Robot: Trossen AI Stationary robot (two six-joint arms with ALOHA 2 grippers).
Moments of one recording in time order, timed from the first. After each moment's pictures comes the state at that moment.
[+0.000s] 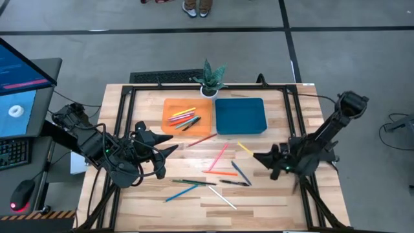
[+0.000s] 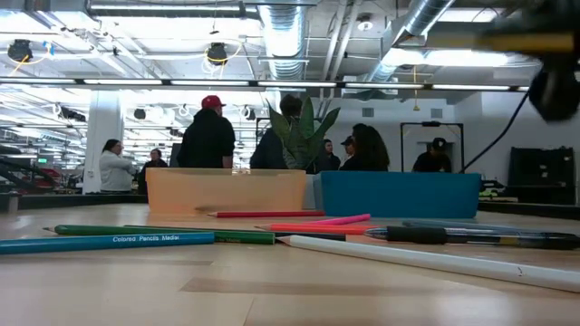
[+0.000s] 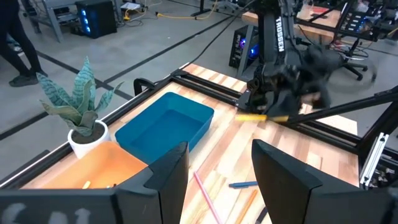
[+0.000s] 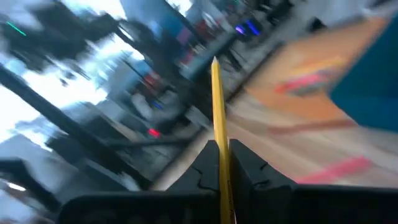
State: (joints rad) left arm -0.68 1.38 1.63 -0.98 -1.05 -0.81; right arm 0.90 1.10 0.19 0.91 1.15 0.75
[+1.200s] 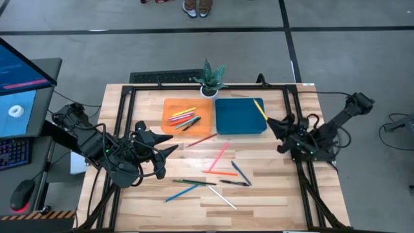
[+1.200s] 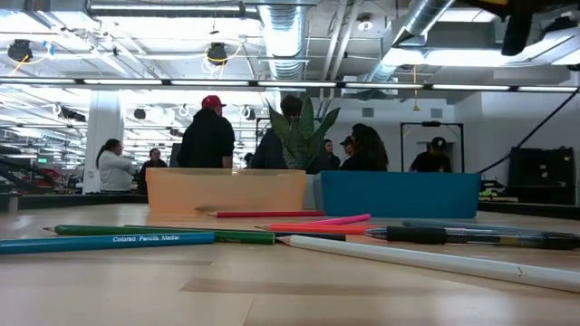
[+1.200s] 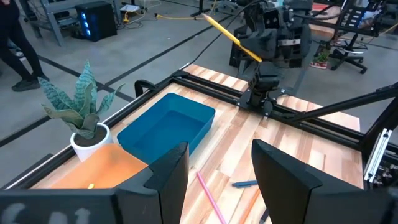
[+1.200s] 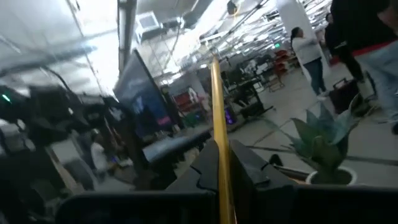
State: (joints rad) left arm -0.68 1.38 1.63 -0.98 -1.05 -0.78; right arm 0.63 0.62 0.25 0.90 1.05 -0.06
